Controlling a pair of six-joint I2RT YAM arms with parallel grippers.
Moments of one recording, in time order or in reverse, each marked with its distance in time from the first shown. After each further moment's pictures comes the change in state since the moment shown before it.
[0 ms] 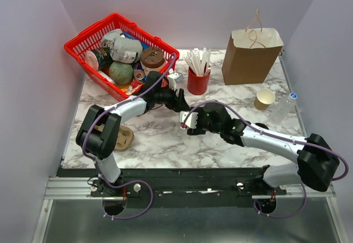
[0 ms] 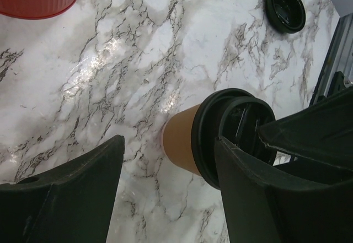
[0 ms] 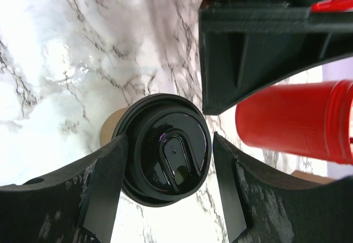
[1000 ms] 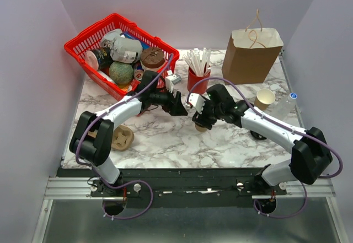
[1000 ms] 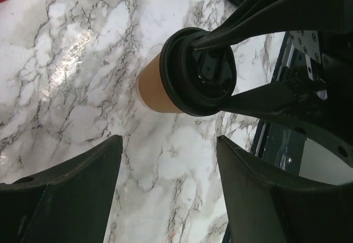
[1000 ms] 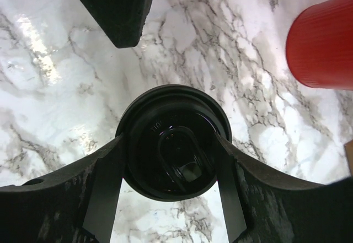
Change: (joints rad) left arm 0.021 -0.095 0.007 -0.159 0.145 0.071; right arm -0.169 0.101 0.255 -0.420 -0.142 0.235
